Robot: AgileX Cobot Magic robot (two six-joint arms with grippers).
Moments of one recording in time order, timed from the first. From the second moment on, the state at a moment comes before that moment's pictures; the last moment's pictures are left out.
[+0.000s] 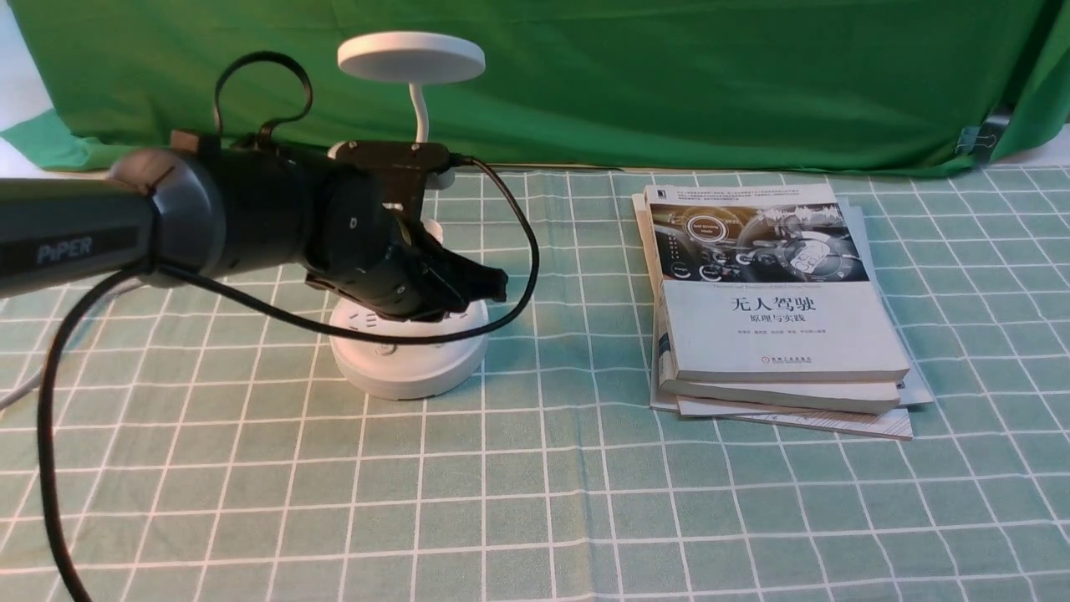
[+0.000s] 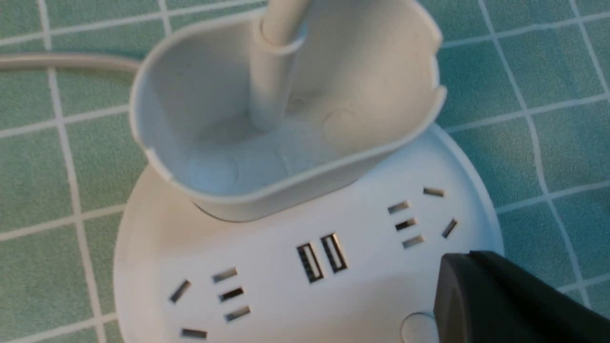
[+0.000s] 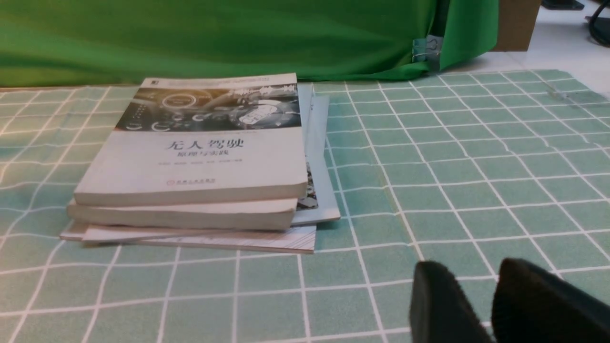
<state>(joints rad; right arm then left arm) 0.03 0.00 0.01 -0.08 0.23 0.11 -0.43 1.90 -1.28 -0.02 0.40 -0.21</state>
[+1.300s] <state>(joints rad) 0.03 0.00 0.01 -0.08 0.23 0.11 -0.43 1.88 -1.28 -0.05 0.44 -0.20</state>
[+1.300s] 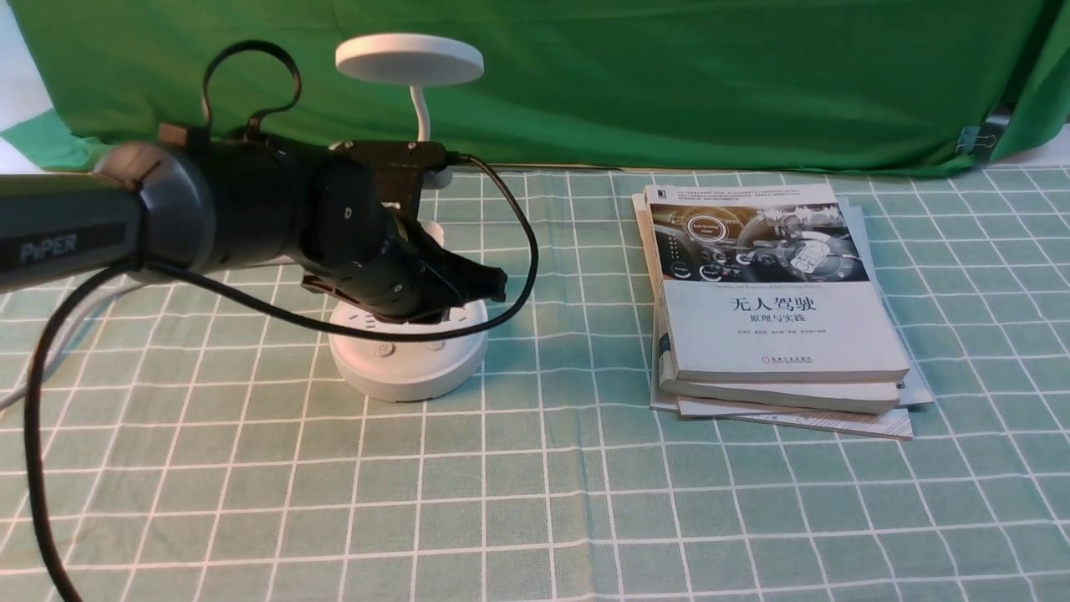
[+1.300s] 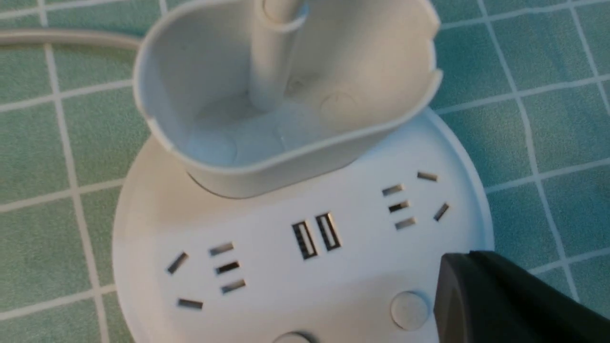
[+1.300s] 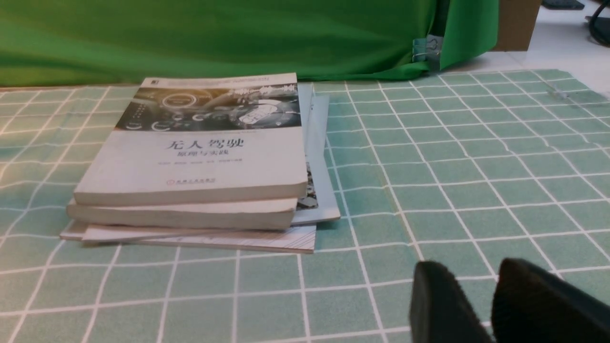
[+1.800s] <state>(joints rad) 0.03 0.00 0.01 -0.08 0.23 0.11 -0.43 1.92 -1.28 -0.06 0.47 -0.20</state>
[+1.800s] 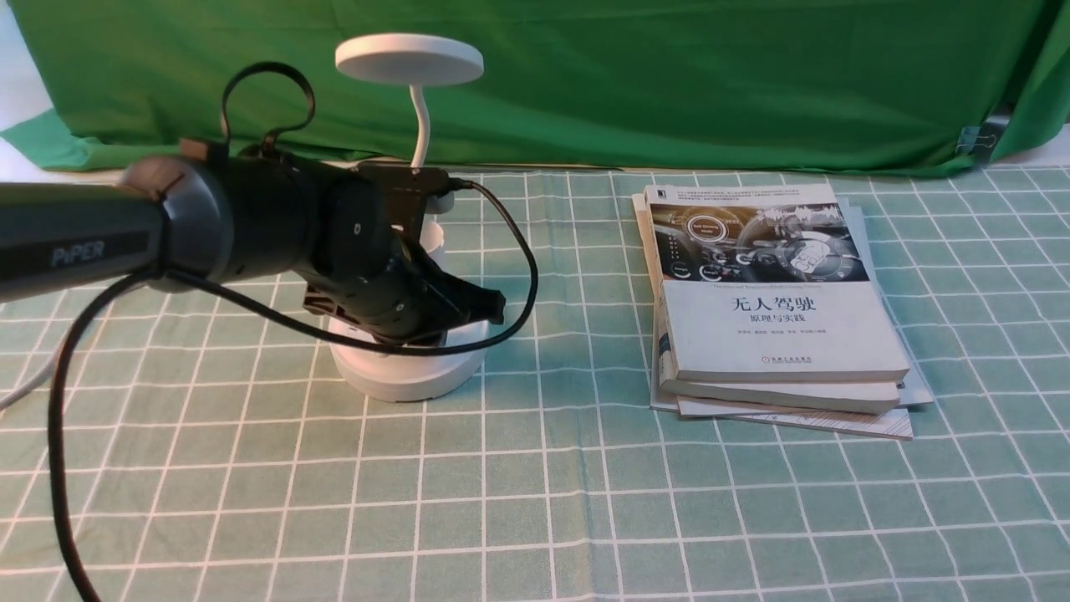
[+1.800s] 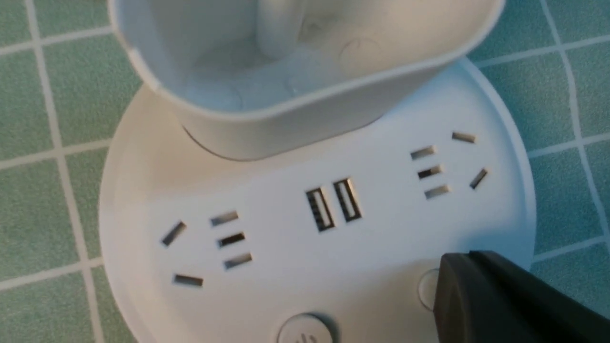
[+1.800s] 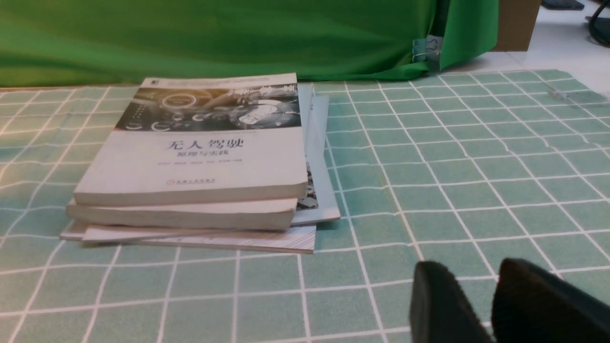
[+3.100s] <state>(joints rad) 0.03 0.00 0.01 -0.08 0.23 0.11 -0.43 1.35 -0.93 -0.75 0.69 0.45</state>
